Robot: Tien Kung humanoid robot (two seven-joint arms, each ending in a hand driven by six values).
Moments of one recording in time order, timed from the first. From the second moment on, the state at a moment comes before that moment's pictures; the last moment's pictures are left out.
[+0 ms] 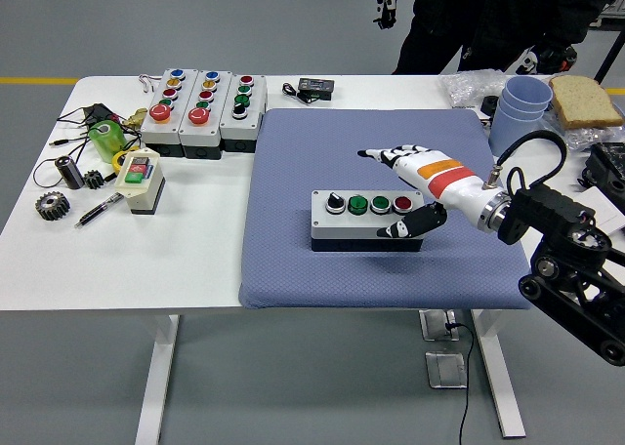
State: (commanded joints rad) left arm -0.07 0.00 -0.66 -0.18 0.96 0.16 0.15; right arm 0.69 -0.40 0.69 1.32 -1.86 -0.12 0.01
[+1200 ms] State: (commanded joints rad) left arm -0.07 0.00 -0.65 -0.18 0.96 0.16 0.15; right arm 0.62 -0.45 0.70 1.34 -1.87 -0.08 -0.07
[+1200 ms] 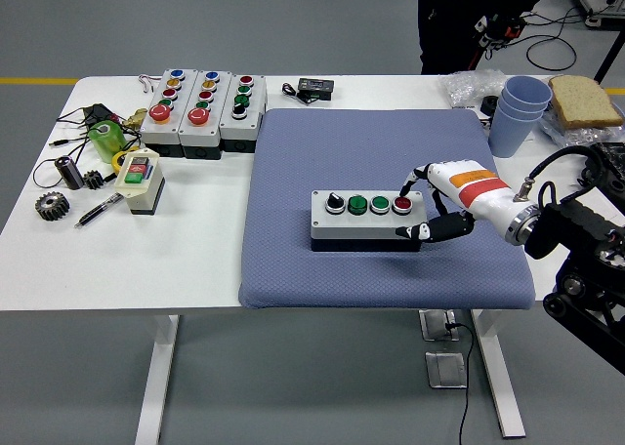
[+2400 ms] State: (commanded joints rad) left arm -0.07 0.00 -0.65 -0.18 0.95 0.16 0.15; right arm 0.64 -0.40 0.67 1.33 -1.84 -0.10 -0.08
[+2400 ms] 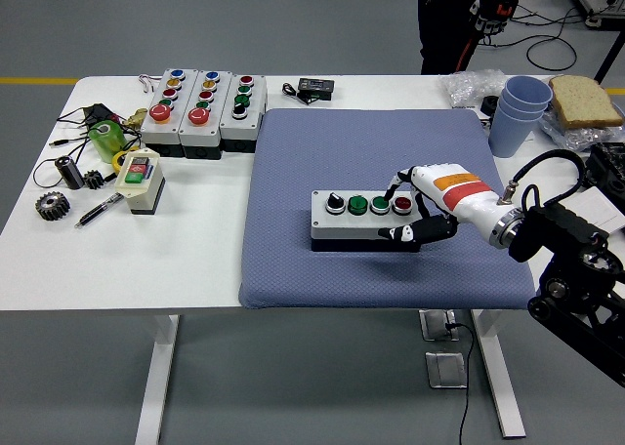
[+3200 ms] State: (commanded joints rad) left arm -0.07 0.00 -0.65 -0.18 0.96 0.16 0.15; right arm 0.64 -0.36 0.64 1.27 -1.85 -0.09 -0.09
